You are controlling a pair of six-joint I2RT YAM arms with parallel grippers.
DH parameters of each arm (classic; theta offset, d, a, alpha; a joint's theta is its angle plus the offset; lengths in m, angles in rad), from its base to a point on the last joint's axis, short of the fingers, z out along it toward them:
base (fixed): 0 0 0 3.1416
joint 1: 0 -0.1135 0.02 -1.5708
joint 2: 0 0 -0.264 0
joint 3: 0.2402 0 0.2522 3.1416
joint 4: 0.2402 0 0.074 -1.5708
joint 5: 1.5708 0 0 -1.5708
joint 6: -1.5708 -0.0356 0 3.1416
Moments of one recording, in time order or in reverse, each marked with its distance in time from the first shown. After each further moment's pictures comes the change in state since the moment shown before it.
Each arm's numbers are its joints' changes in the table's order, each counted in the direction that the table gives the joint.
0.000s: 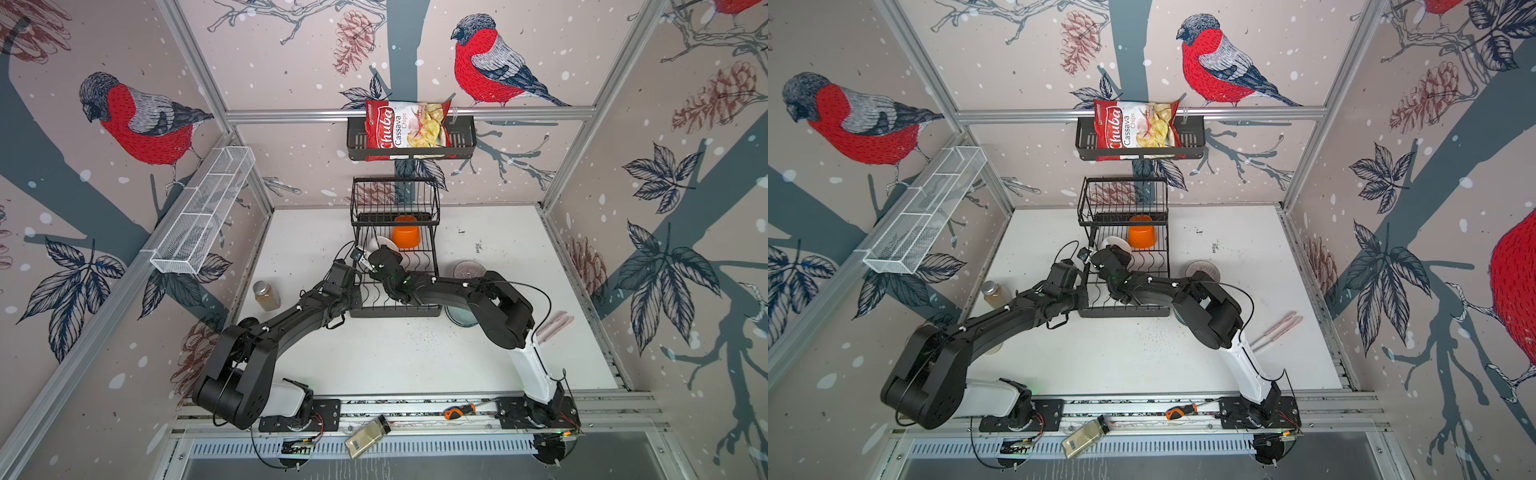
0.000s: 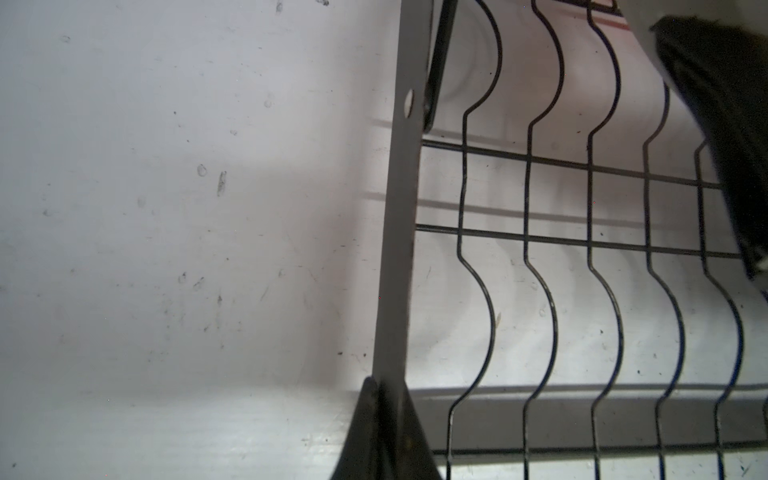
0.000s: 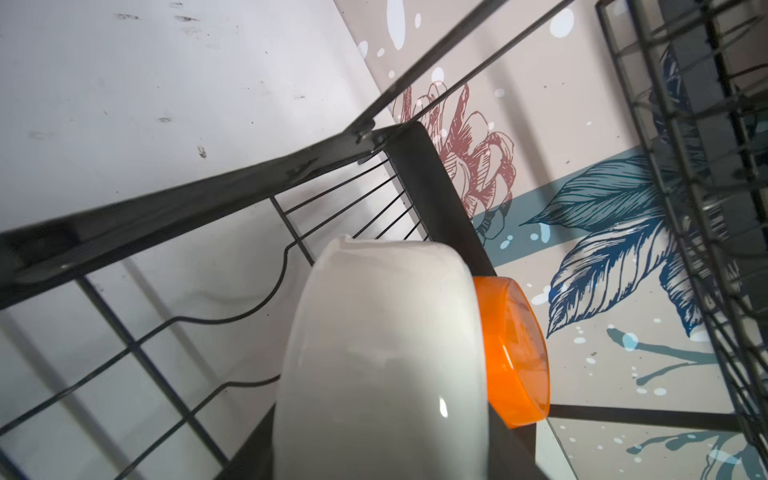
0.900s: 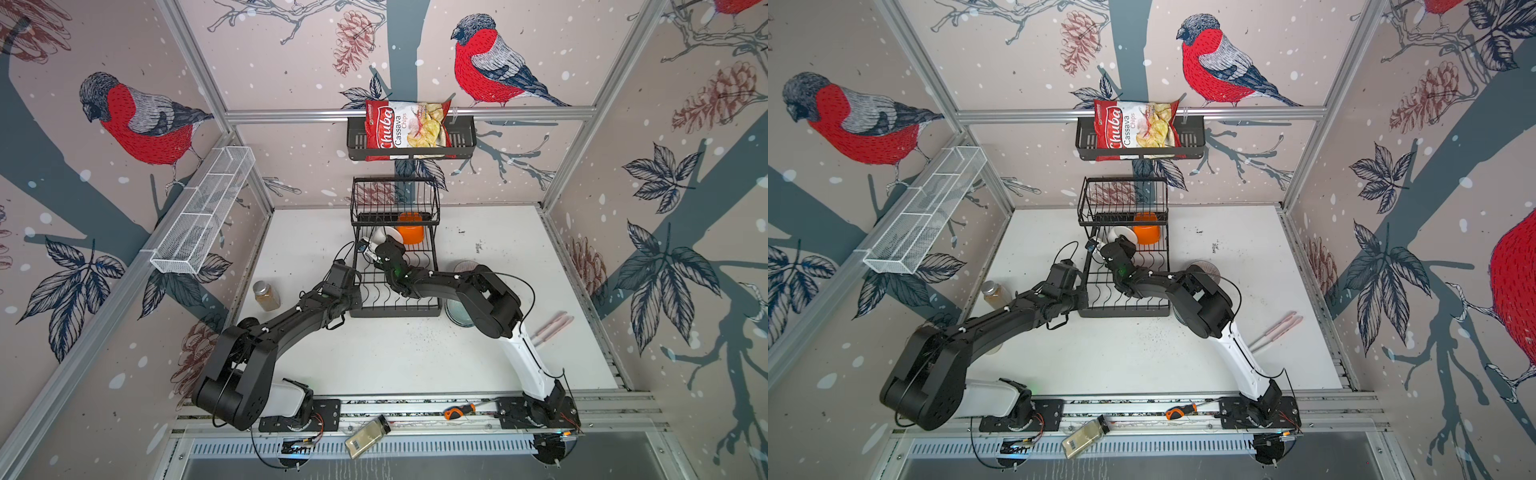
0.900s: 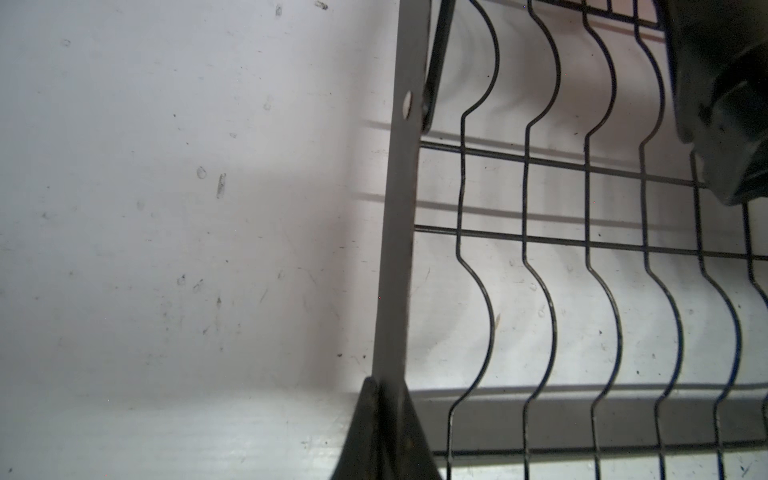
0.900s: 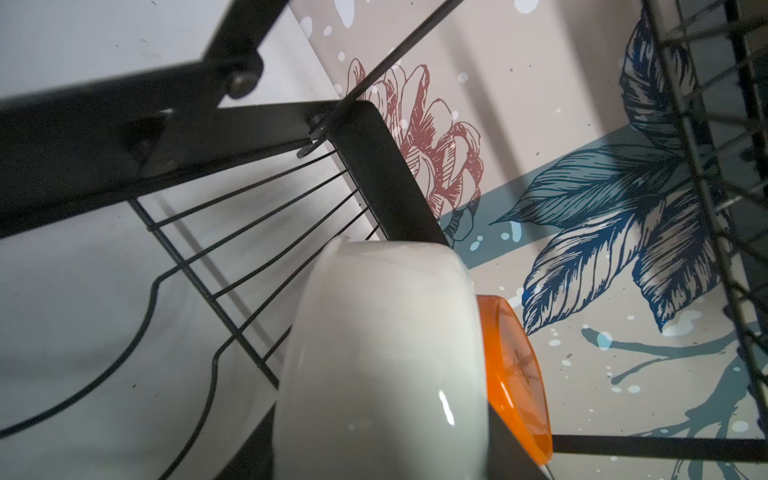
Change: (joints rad) left arm 0.000 0.006 -0.011 -0.014 0.001 -0.002; right arm 0.085 -0.127 0.076 -0.153 0.010 0.092
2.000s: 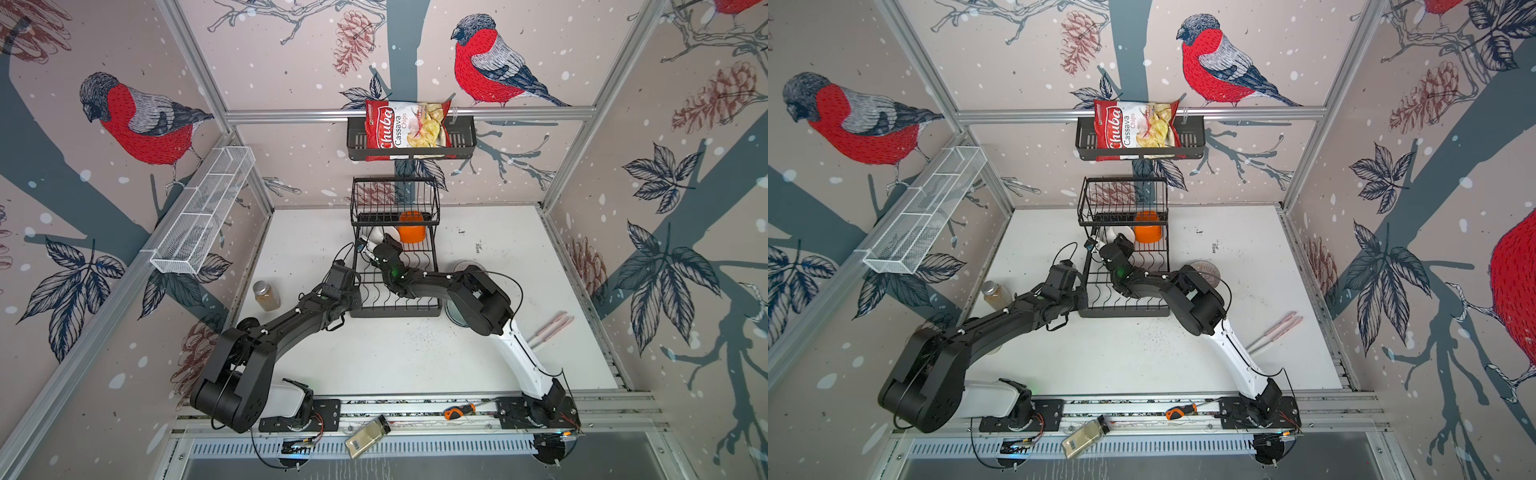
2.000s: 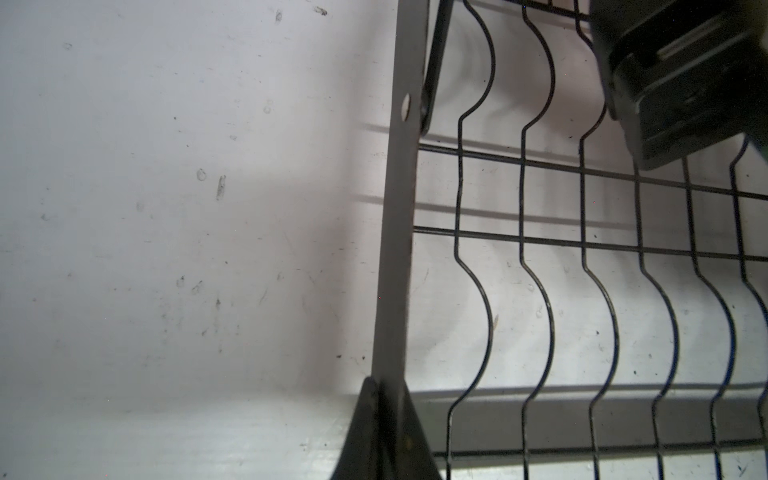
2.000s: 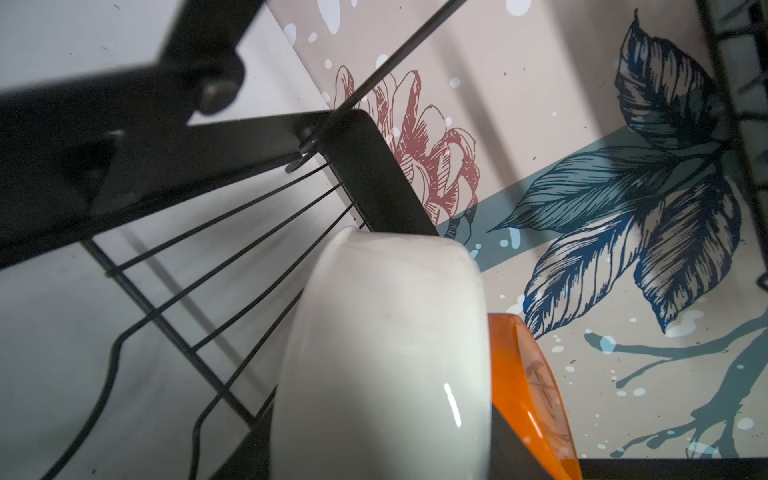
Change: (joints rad) left arm 0.000 0.014 -0.018 -0.022 0.000 -0.001; right arm 0.000 -0.100 0.074 -0.079 0.020 0.006
